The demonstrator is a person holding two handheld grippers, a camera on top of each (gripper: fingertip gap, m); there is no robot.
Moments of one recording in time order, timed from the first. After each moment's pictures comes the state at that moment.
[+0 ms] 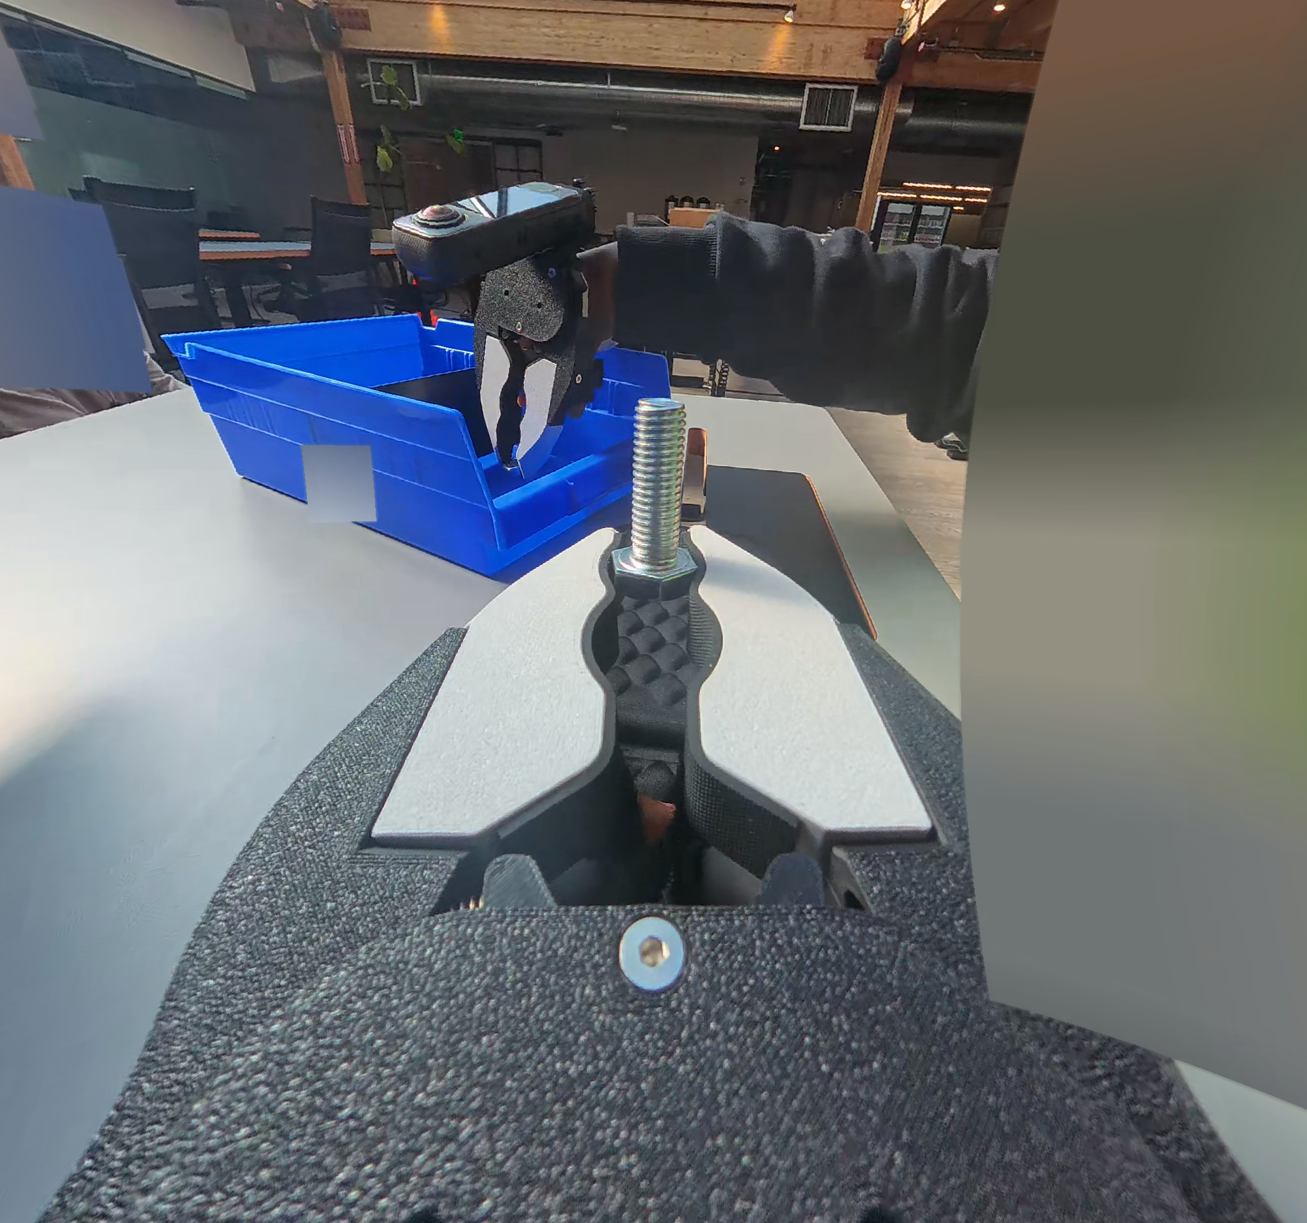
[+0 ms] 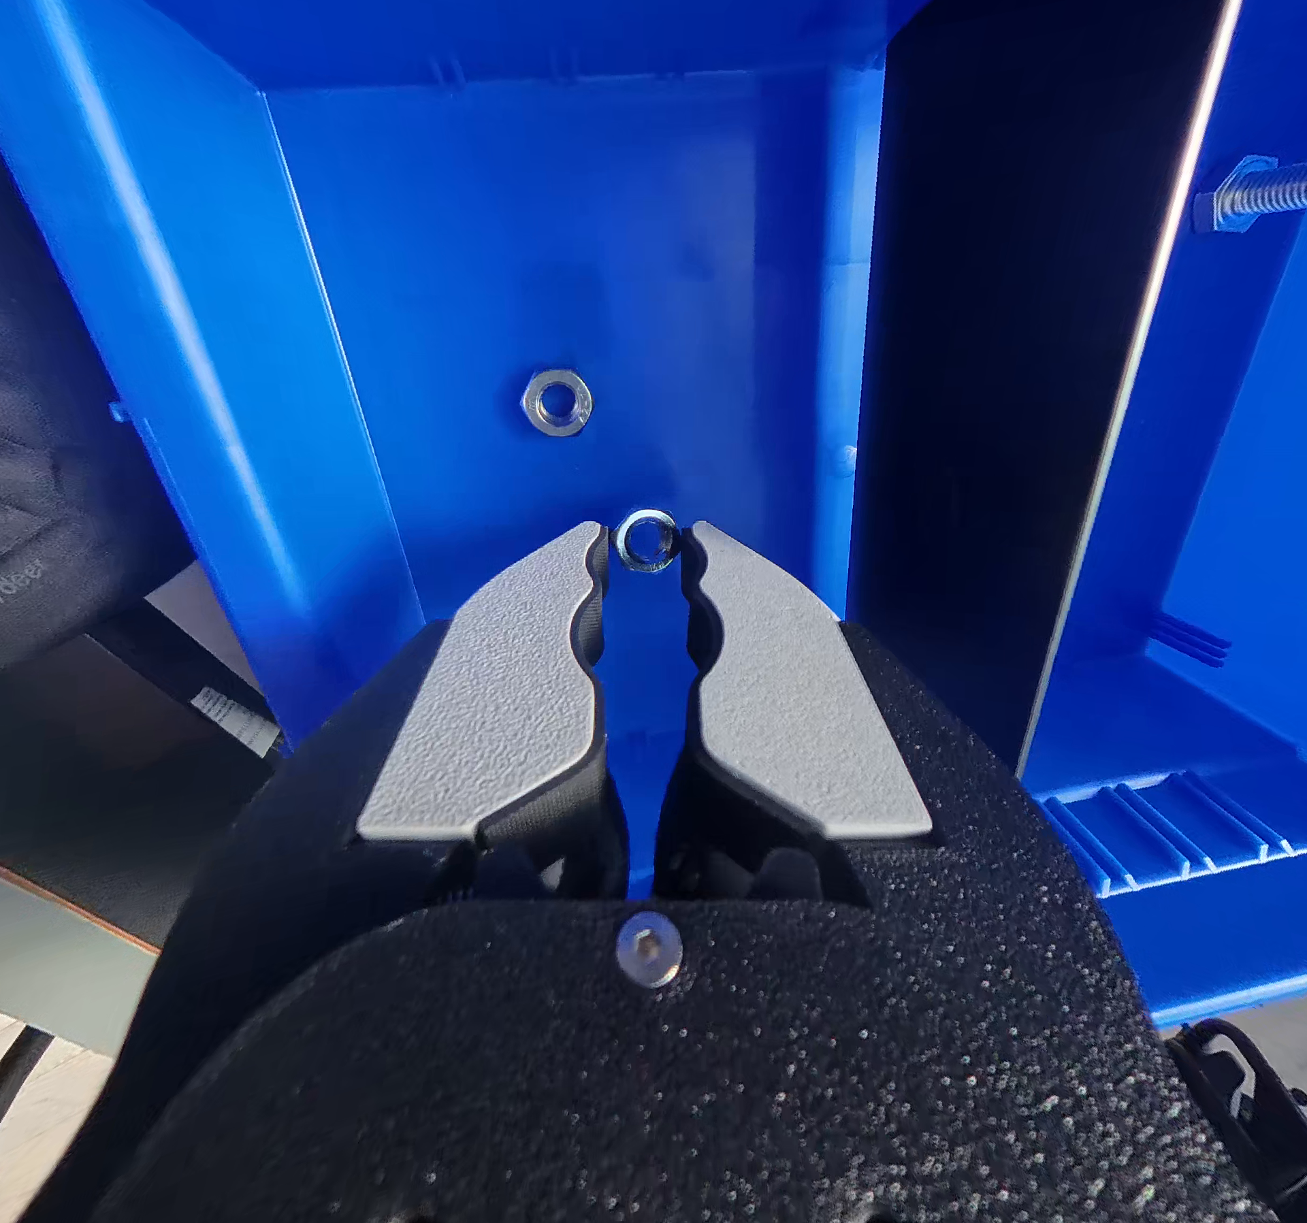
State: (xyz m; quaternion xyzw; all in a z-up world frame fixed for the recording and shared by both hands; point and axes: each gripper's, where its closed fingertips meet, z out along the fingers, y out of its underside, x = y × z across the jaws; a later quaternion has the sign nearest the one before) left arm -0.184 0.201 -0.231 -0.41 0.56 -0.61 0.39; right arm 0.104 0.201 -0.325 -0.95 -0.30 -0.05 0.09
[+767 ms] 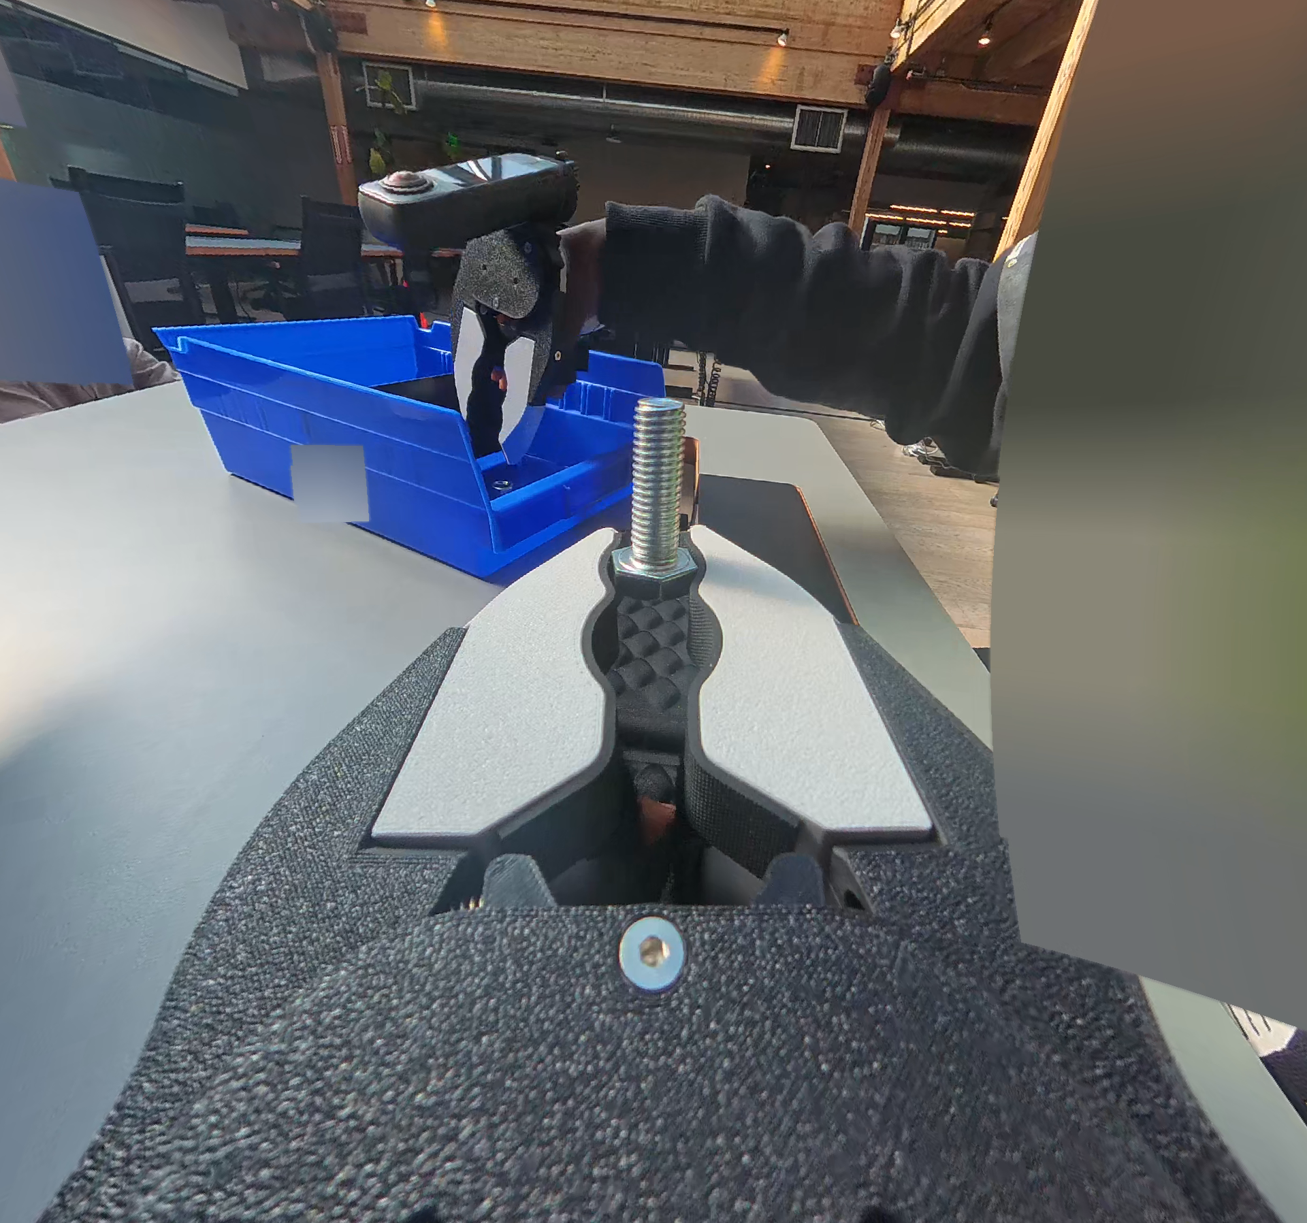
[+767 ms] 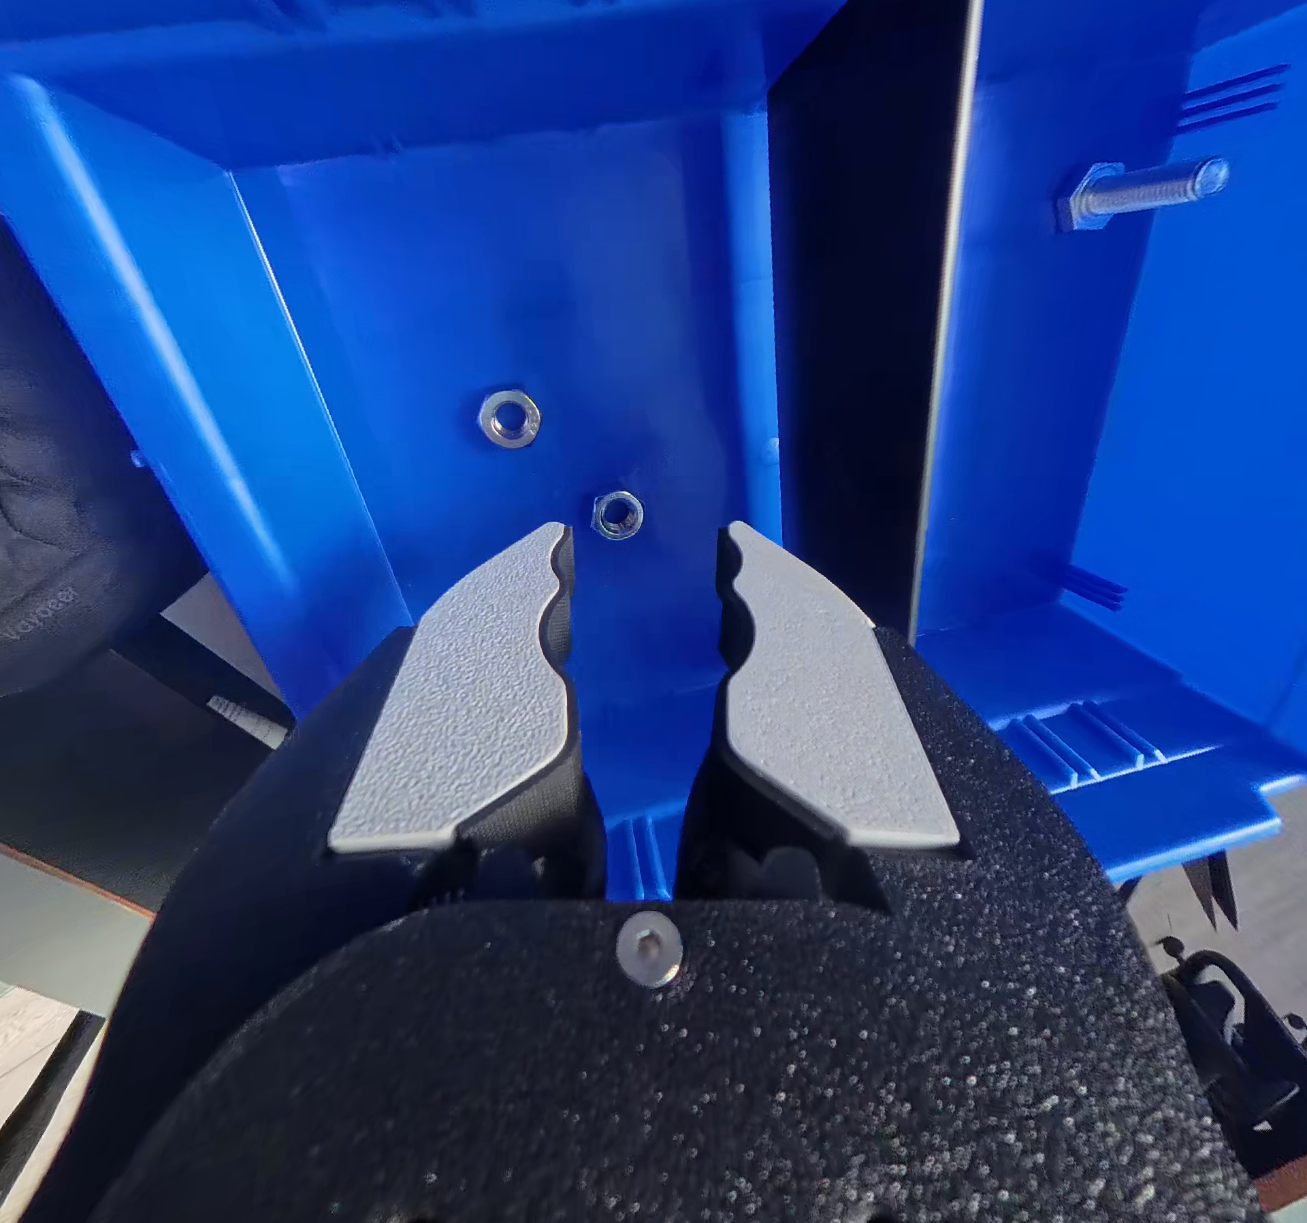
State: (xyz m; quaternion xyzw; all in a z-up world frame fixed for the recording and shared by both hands) left arm -0.185 0.204 -0.230 -0.41 0.55 -0.62 0.38; right arm 0.109 0.212 -0.302 -0.95 -0.27 -0.08 0.09
